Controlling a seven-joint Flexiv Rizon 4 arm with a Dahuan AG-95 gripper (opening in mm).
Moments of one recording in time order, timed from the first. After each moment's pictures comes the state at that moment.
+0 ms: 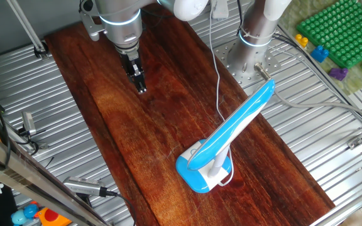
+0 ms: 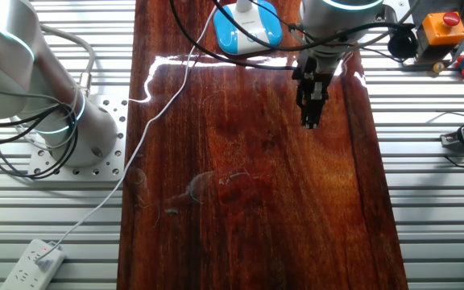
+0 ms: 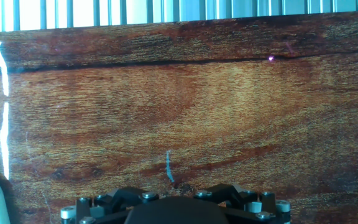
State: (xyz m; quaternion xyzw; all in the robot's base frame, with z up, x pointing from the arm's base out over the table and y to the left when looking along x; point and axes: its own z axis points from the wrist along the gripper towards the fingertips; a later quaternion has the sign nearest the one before) arm 0.500 0.000 0.170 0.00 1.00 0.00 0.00
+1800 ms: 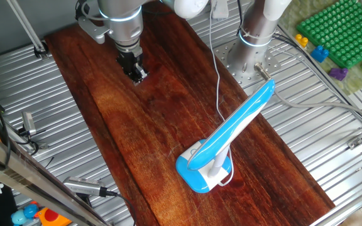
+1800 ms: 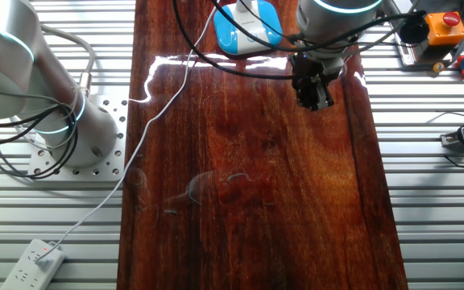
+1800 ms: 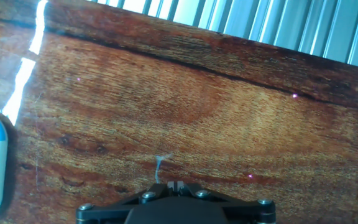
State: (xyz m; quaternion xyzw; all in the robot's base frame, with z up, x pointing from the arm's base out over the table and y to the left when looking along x) arm 0.498 0.001 0.174 -0.16 0.99 0.01 0.01
